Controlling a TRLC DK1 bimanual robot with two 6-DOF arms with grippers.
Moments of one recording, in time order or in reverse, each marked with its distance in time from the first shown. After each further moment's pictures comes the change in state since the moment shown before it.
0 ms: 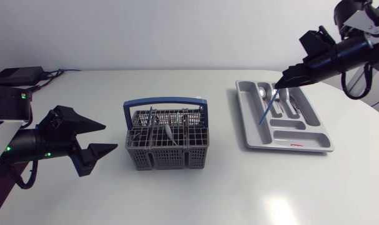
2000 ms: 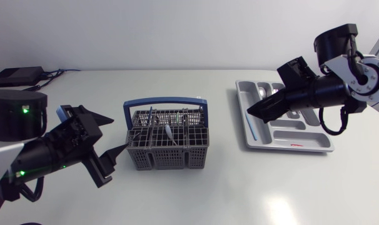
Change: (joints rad) left arm -0.440 -0.197 -0.042 0.060 -0.540 -0.060; right arm 0.175 -0.231 -0.447 0.409 0.087 -0.029
